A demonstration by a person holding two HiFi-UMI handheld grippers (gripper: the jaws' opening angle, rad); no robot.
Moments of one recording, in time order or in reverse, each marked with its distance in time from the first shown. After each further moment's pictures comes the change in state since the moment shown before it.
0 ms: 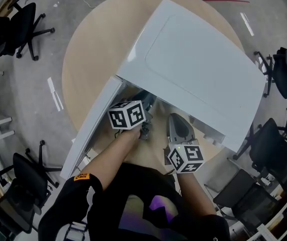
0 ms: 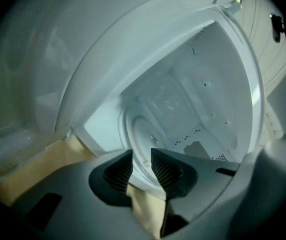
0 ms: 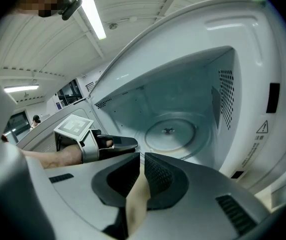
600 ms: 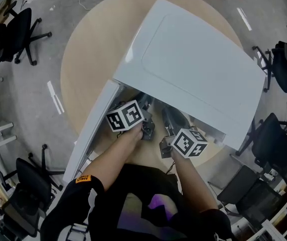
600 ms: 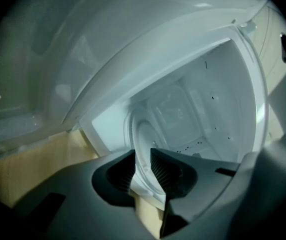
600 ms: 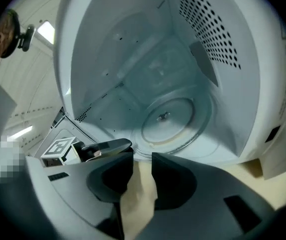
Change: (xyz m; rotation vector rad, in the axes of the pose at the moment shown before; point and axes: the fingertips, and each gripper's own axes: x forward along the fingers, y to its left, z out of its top) left arm 0.000 0.000 0.008 -0.153 -0.067 -0.004; right arm 0.038 -0.013 -0.008 0.379 0.020 0.092
